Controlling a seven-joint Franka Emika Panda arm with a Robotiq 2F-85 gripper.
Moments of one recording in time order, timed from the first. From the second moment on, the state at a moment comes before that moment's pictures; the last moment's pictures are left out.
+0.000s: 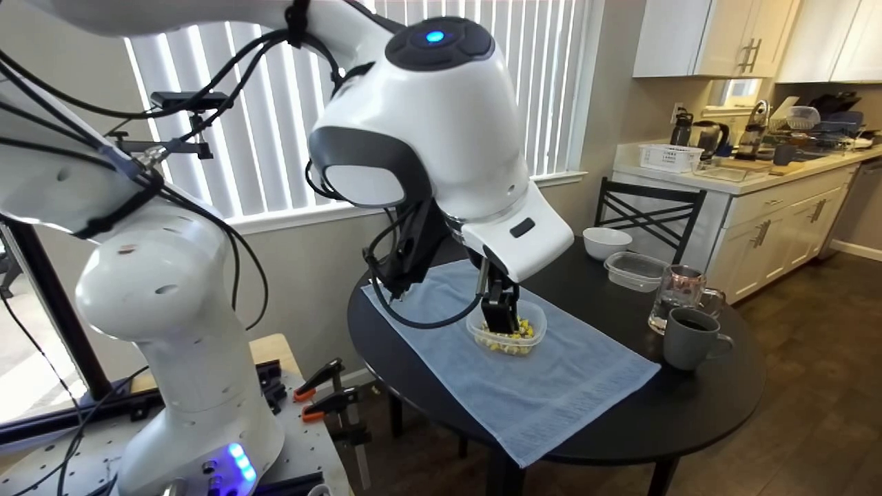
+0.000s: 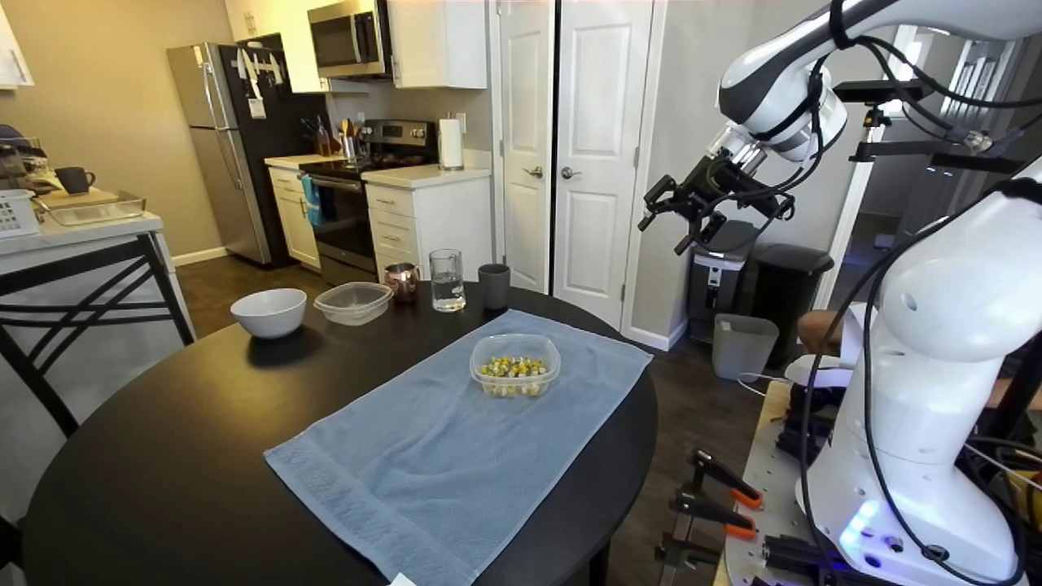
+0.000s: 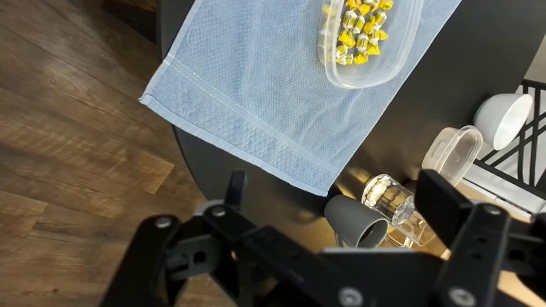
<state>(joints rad) -0.19 -0.60 -0.53 -2.76 0.35 2.48 -0.02</state>
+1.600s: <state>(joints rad) -0.29 0.31 -0.44 -1.96 0.50 1.86 -0.19</state>
